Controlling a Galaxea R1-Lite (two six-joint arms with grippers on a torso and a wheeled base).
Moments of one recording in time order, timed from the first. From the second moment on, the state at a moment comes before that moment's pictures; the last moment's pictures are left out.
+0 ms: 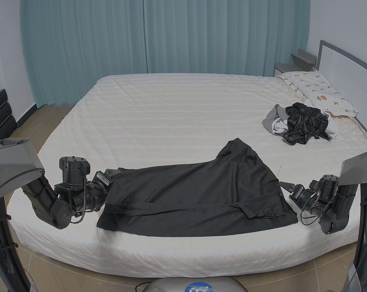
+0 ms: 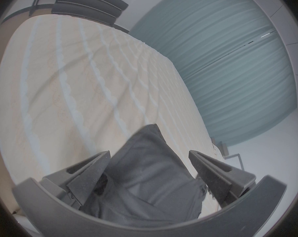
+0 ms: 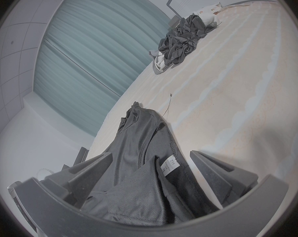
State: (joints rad) left arm -0.21 2.10 -0.63 -0.96 -0.04 -1.09; right arm -0.08 2.48 -0.57 -1.55 0.38 0.71
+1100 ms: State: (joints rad) left arm -0.28 2.28 -0.68 -0.97 0.08 -0.99; right arm -0.08 2.48 -0.56 -1.55 0.38 0.71
